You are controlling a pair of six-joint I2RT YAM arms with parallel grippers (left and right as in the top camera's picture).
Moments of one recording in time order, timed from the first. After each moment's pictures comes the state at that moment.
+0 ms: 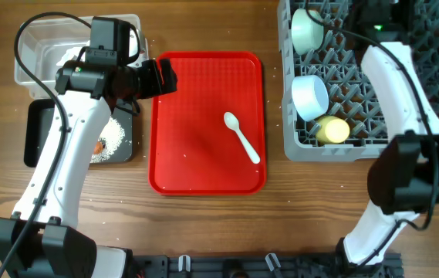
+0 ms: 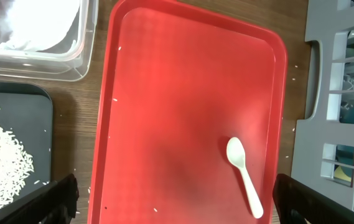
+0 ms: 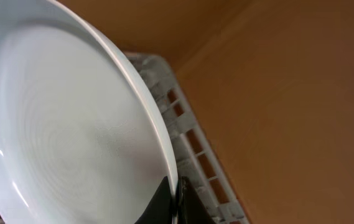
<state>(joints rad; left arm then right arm) -0.15 1.59 1.48 -0.93 0.18 -0.36 0.03 1.99 1.72 -0.33 0.90 -0.28</state>
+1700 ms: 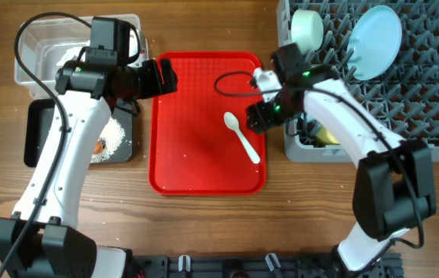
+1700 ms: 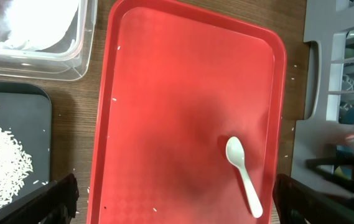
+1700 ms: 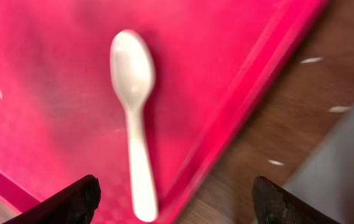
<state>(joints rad) -0.15 1.59 1.48 -0.93 0.18 -0.36 0.35 1.86 1.34 -0.84 -0.28 -0.10</state>
